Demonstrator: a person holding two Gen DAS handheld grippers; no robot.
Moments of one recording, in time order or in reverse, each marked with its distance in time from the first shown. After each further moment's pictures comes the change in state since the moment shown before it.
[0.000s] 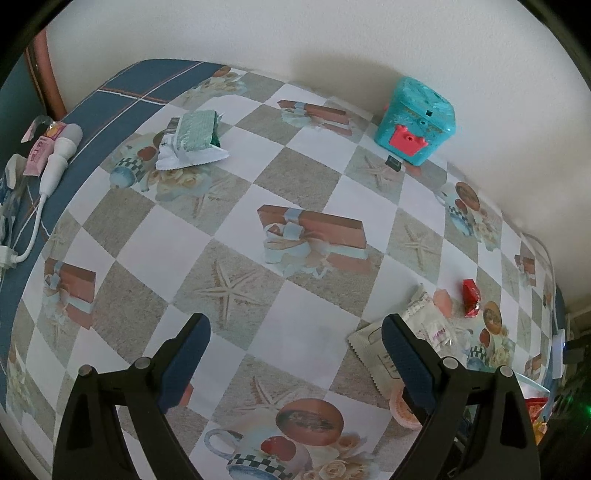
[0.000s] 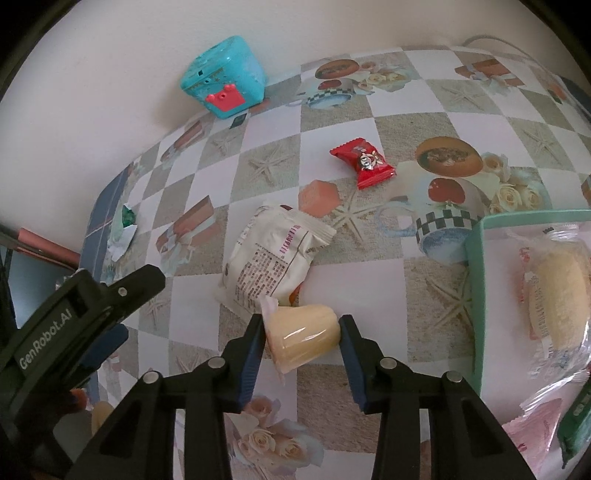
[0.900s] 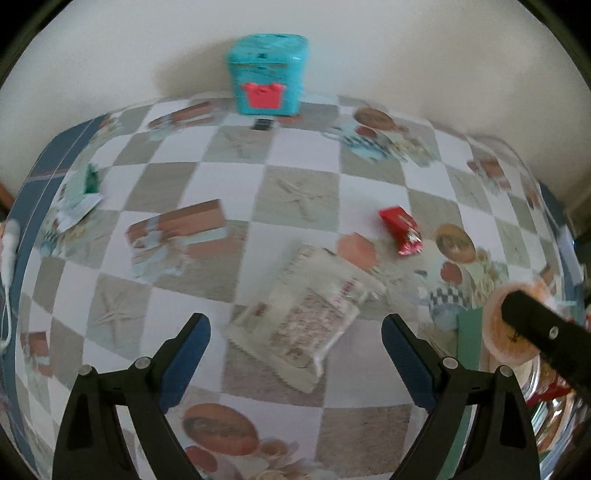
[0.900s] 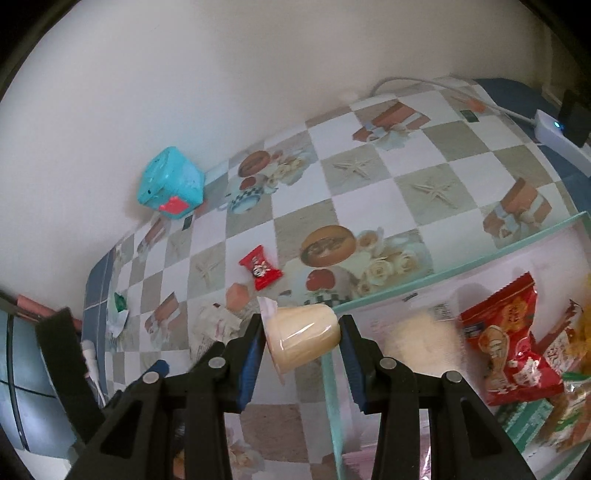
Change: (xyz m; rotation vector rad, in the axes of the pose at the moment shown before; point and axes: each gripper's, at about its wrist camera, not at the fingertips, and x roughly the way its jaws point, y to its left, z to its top) left arm 0.025 -0.106 -0.041 0.380 0.009 -0.009; right arm -0.072 -0.072 0.036 0.173 -0.165 -0.043
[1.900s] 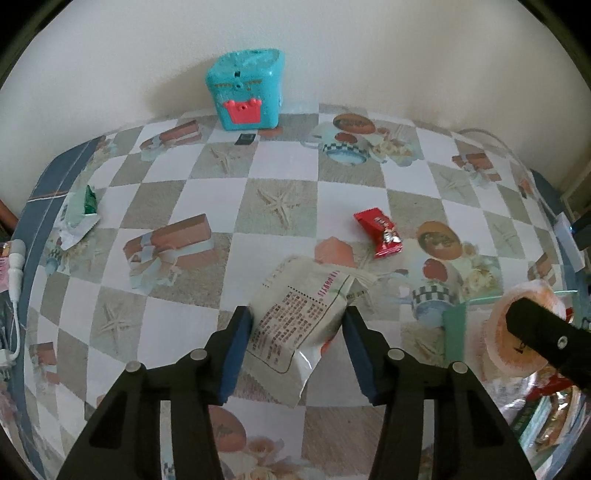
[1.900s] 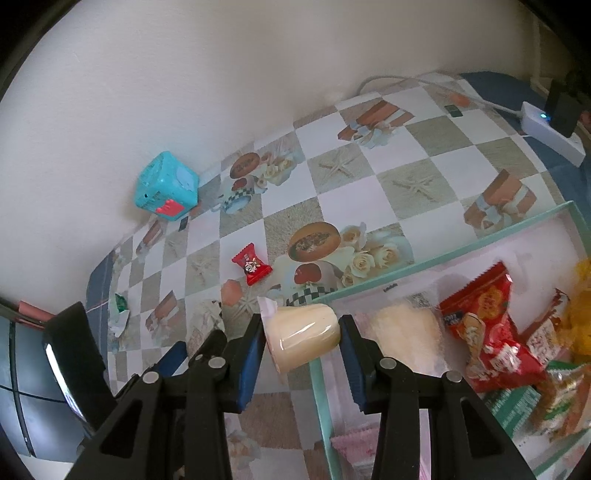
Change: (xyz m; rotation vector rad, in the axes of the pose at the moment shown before) left arm -0.016 -0.016 -0.002 0.025 -0.038 0.026; right arm -0.023 -0.007 -0.004 0.020 0.005 -0.002
